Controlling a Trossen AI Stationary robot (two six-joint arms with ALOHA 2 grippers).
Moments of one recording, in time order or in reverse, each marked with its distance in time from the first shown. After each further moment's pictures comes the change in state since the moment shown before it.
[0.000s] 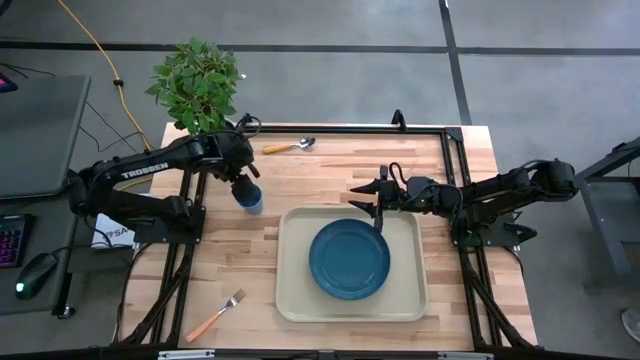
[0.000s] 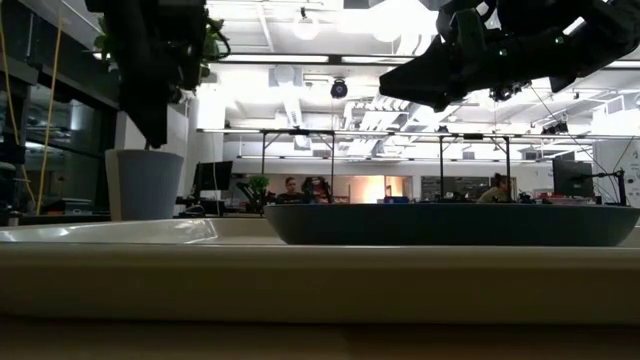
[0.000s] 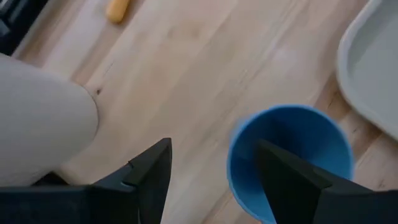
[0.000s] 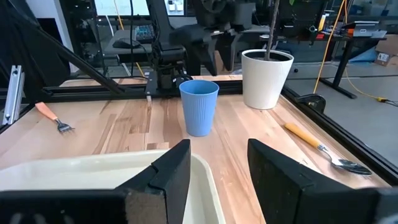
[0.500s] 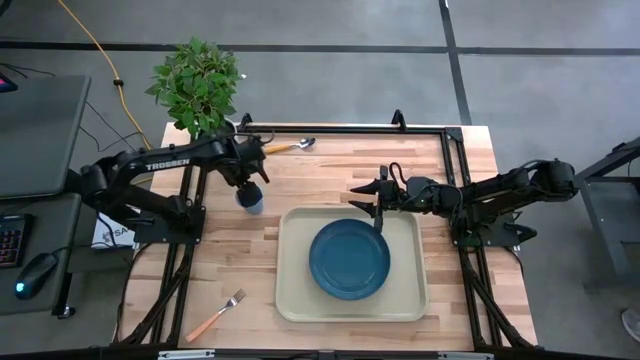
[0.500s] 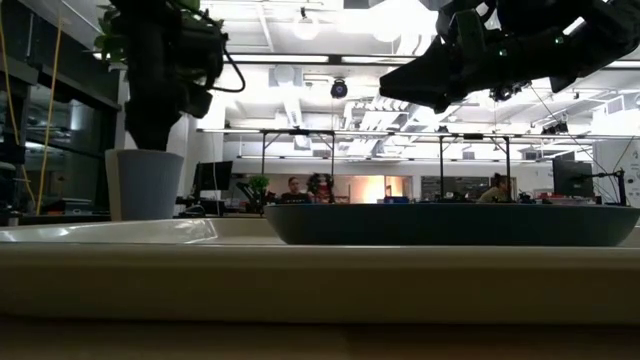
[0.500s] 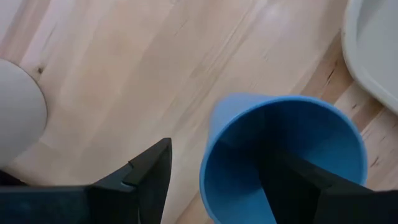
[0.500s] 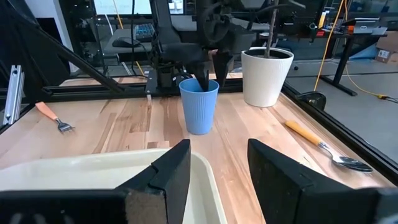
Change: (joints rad) left arm -0.001 0.168 0.000 0.000 0.099 0.009; right arm 0.000 0.000 0.000 -0.007 0.001 0.005
